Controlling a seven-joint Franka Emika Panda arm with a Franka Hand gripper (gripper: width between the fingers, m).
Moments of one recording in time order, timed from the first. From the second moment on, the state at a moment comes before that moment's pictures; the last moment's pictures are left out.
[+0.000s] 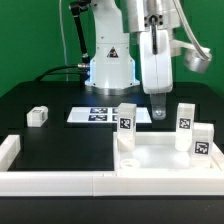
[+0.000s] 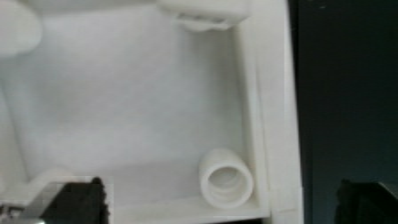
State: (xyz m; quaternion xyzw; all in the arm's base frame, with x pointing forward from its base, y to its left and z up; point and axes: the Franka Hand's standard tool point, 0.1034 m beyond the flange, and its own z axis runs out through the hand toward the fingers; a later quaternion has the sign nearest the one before) arm 0.605 0.035 0.116 -0.68 0.73 0.00 0.07
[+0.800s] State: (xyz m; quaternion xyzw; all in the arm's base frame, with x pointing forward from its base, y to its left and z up) arm 0.549 -0.054 0.119 -0.88 0.46 -0.03 0.06
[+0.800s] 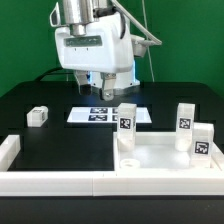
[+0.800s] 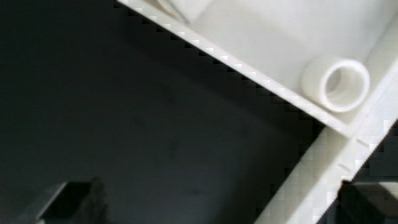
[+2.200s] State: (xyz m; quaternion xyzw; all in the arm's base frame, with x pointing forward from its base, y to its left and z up) arm 0.451 -0.170 0.065 -1.00 -0.01 0.00 0.00
